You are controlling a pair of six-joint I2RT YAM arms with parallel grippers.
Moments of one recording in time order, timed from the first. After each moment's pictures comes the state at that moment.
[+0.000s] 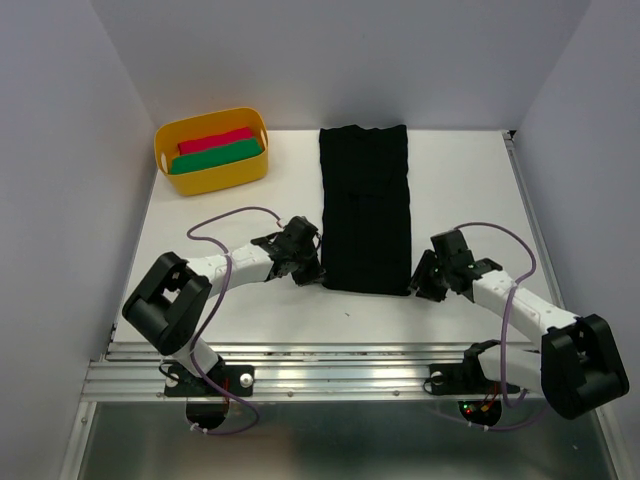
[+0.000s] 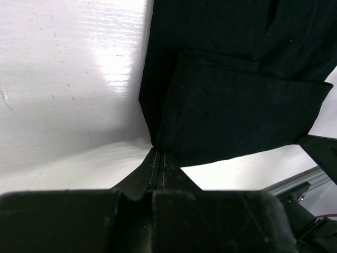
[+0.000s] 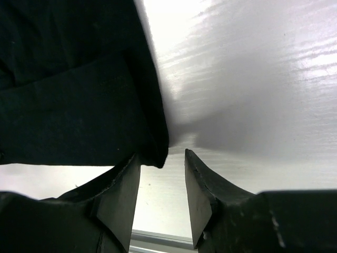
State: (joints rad) left arm -0.70 1.57 0.83 -0.25 0.09 -0.99; right arm 0.34 1.16 0.55 -0.44 -0.06 0.82
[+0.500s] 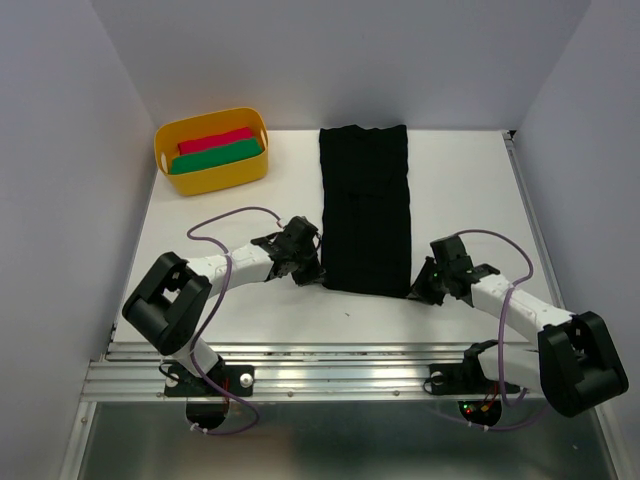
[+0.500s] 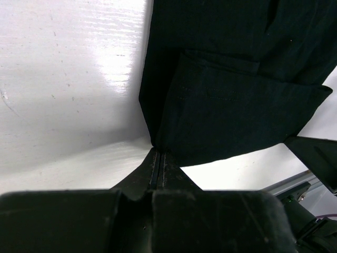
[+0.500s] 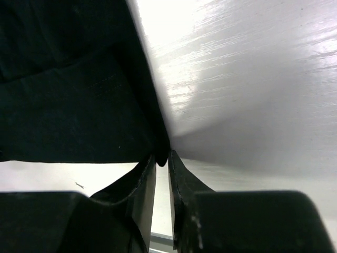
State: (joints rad) left arm -0.70 1.57 0.83 -0.25 0.09 -0.99; right arm 0.34 1.17 0.49 -0.38 -0.13 0.86
